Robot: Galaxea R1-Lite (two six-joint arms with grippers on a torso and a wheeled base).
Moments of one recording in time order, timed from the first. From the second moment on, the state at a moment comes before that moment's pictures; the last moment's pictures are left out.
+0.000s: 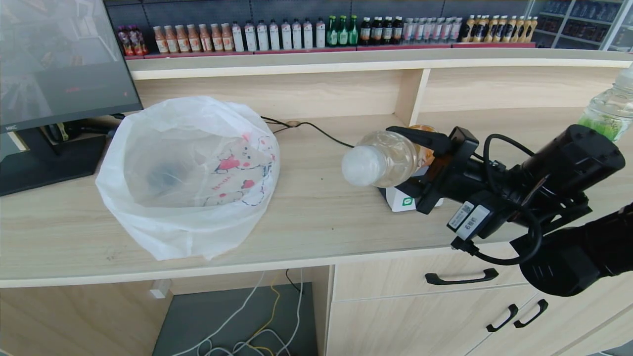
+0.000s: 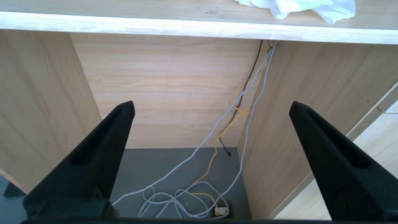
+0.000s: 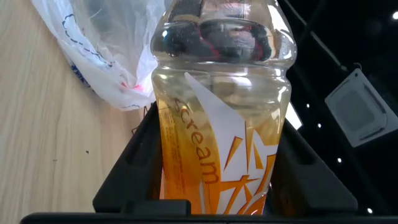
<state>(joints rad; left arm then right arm) 0.00 0.00 0.00 0.00 0.00 0.00 0.38 1.88 -0.83 -1.53 0.87 -1.23</state>
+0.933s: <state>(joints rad) 0.00 0.00 0.00 0.00 0.00 0.00 0.38 1.93 -0.86 -1.53 0.87 -1.27</state>
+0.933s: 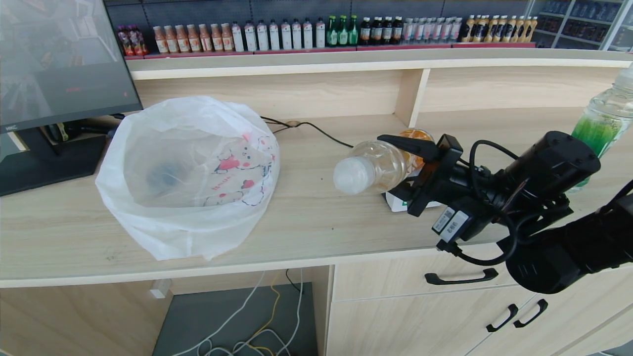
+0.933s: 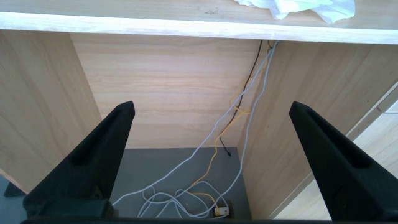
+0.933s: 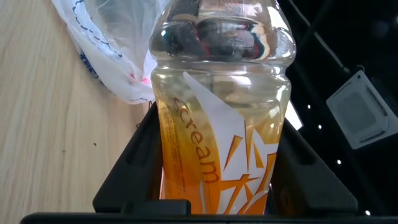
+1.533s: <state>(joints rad) 0.00 0.00 0.00 0.00 0.00 0.00 0.38 1.94 -0.86 -1.53 0.87 -1.27</state>
